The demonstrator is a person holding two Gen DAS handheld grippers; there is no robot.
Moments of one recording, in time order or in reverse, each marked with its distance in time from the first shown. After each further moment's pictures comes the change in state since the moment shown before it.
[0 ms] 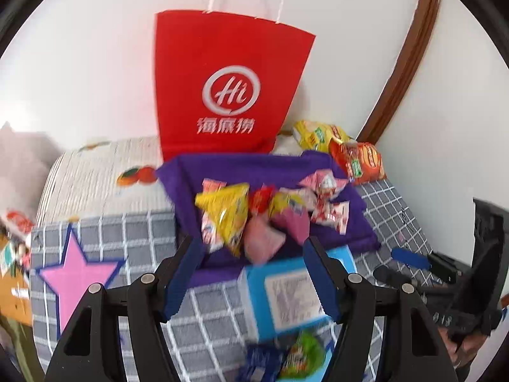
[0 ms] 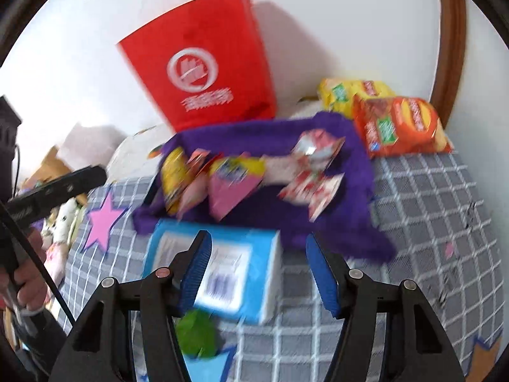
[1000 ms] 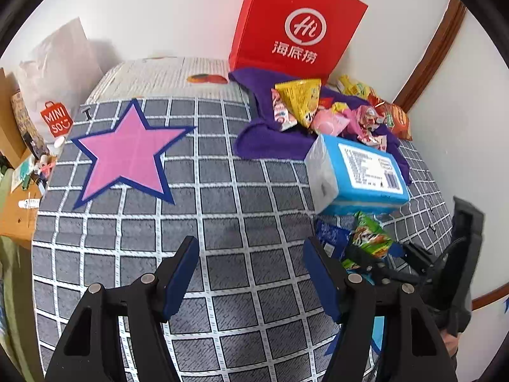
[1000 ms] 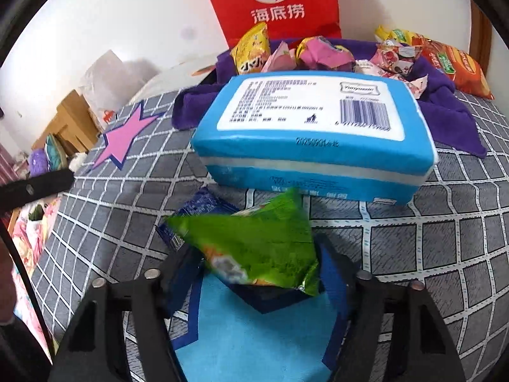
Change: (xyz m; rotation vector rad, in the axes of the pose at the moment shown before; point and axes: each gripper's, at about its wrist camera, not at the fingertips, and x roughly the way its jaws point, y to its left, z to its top) left arm -0.026 0.069 -0.138 -0.124 0.097 0.066; right arm 0.064 0.082 -0.126 -0.071 0.039 0.053
